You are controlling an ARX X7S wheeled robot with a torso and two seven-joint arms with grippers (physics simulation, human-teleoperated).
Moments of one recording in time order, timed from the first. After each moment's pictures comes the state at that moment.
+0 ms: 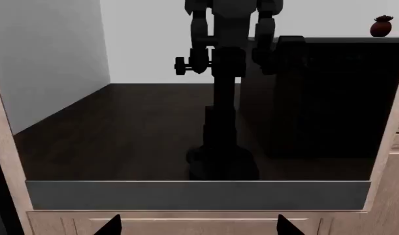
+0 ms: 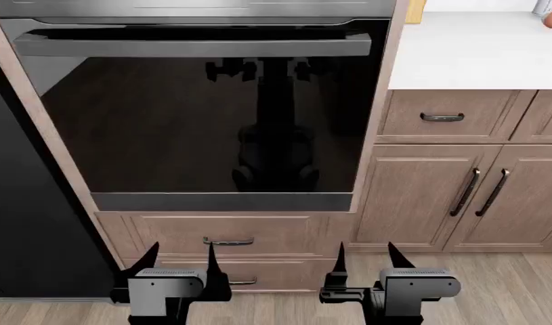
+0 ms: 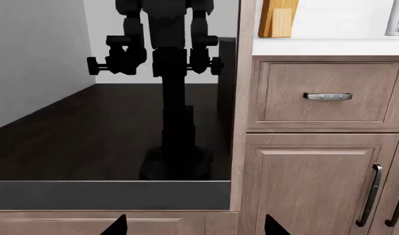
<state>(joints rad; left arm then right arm) 0.00 0.00 0.00 0.00 0.00 0.00 0.00 0.00 0.00 0.00 0.00 0.00 0.00 0.00</state>
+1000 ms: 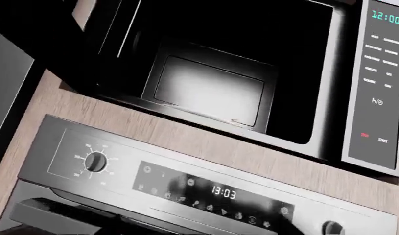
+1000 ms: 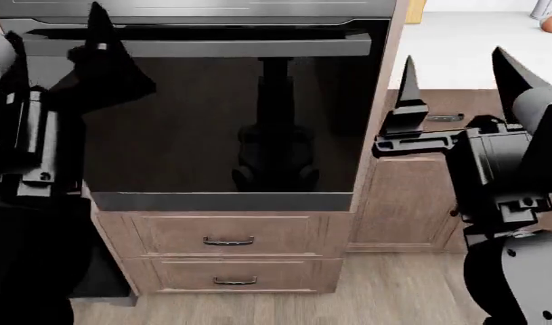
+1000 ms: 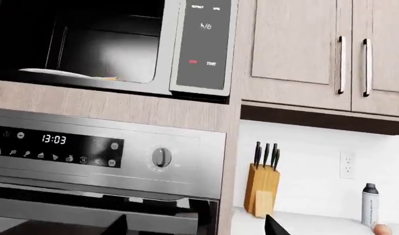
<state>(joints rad) -0.70 -0.07 -0.19 0.81 -0.50 -0.92 -0.33 0.61 0.26 0.03 -0.87 0.28 0.98 0.13</state>
